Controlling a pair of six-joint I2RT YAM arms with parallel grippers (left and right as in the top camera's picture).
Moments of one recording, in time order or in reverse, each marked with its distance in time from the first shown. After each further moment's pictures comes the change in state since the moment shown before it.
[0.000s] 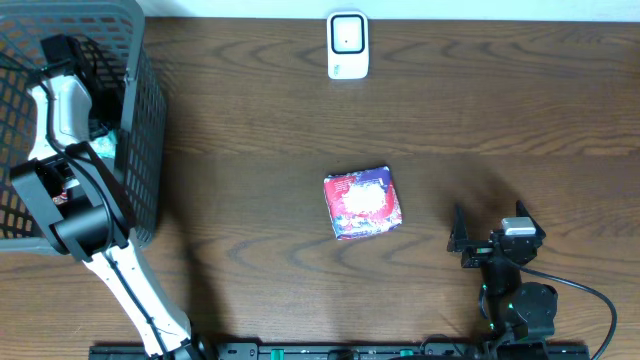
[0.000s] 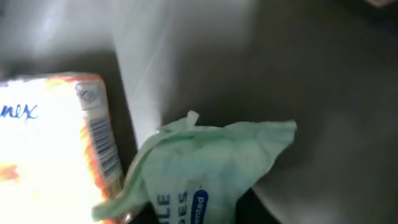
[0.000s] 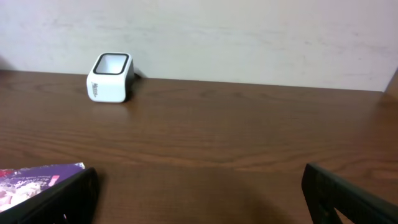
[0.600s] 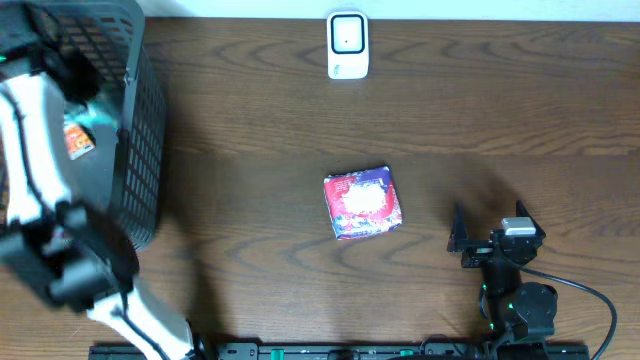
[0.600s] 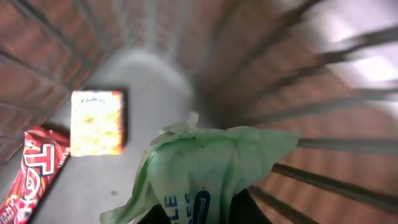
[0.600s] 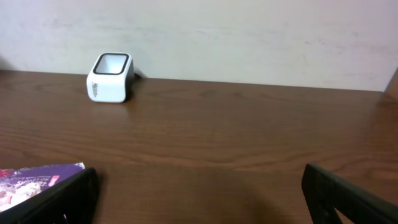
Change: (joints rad) left arm 0.000 -0.421 -0.020 -0.019 0.185 -0.227; right arm 0.000 0.000 0.000 0.000 0.000 0.000
